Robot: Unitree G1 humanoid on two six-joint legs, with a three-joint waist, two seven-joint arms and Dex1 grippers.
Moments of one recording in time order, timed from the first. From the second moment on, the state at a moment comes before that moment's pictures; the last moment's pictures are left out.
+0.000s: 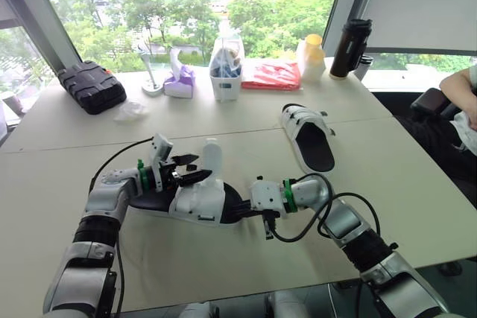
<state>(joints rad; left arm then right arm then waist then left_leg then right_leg) -0.59 0.49 0.03 0.51 -0.37 0.31 -1.13 -0.52 -0.43 0.44 0.15 -0.03 -0.07 1.17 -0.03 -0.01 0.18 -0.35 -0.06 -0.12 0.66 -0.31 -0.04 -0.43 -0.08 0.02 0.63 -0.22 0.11</state>
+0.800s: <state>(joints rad) -0.54 0.66 0.06 0.53 -0.31 0.32 -1.15 -0.52 -0.42 0.45 0.15 -0.03 -0.08 1.16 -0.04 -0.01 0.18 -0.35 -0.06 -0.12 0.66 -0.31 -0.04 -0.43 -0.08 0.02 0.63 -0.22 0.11</state>
